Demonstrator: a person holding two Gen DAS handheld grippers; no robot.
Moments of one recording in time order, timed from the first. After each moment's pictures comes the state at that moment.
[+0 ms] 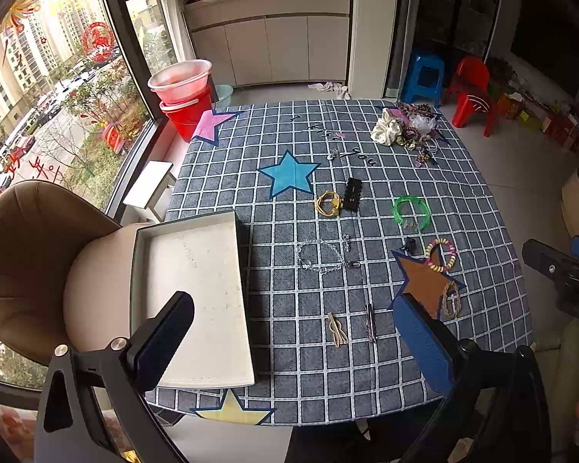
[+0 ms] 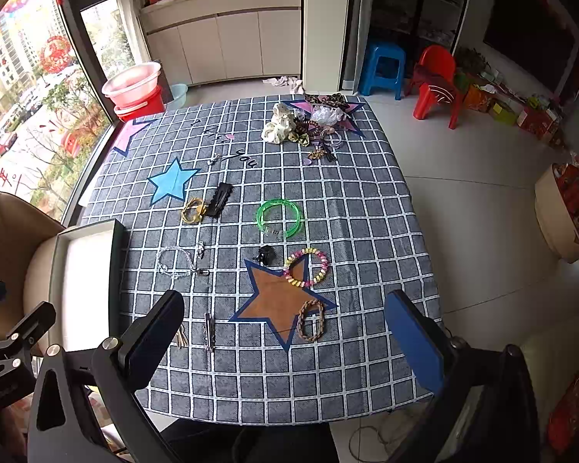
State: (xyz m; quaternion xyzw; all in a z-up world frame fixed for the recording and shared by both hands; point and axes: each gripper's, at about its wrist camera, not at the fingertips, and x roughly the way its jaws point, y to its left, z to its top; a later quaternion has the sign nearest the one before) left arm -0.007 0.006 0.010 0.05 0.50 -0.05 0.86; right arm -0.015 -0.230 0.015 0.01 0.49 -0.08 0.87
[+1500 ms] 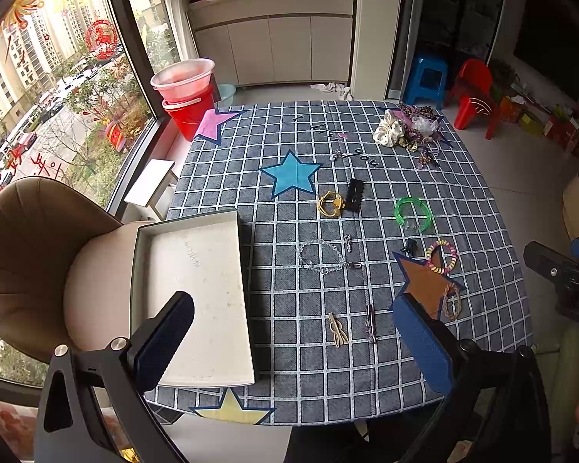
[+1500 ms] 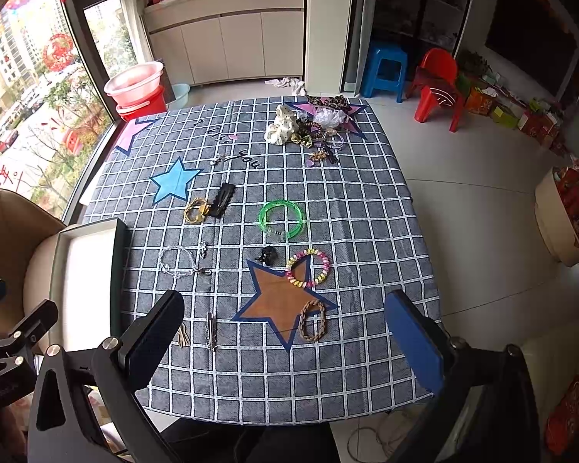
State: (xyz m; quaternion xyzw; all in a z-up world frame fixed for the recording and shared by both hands) left arm -0.007 0.009 0.008 0.05 0.50 -0.04 0.86; right arm -0.017 -0.222 0.017 0.01 0.49 -0.08 0.87
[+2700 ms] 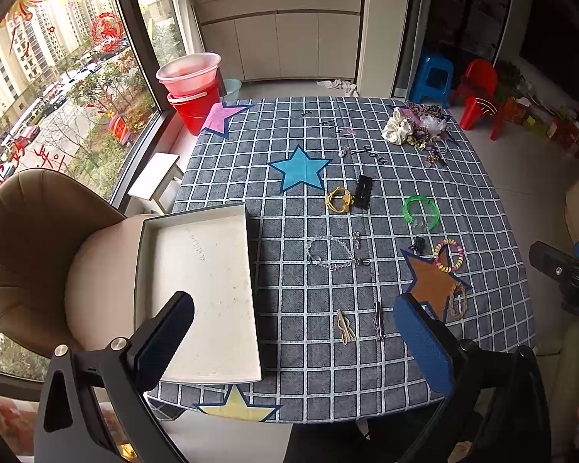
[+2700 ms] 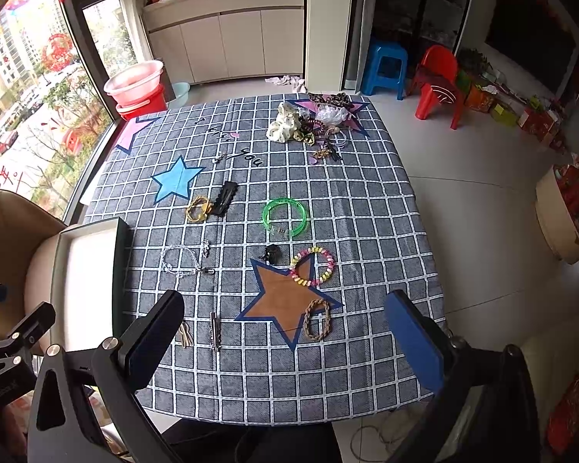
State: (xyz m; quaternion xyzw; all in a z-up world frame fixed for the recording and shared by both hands) left arm -0.005 0.021 0.003 0.04 0.51 -0.04 0.86; right arm -0.016 -0.220 0.013 0.01 0.49 -0.08 0.87
